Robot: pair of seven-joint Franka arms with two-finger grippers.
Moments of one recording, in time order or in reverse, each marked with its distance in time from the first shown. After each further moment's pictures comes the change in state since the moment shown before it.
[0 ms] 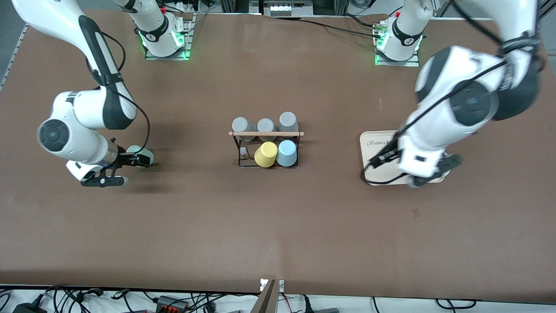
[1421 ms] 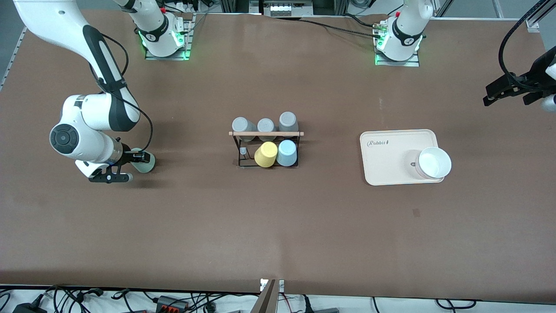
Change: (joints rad) left arm 0.259 -0.393 0.064 -0.207 0.000 -0.137 0.750; right arm -0.006 0.018 0.019 0.045 0.000 -0.088 0.000
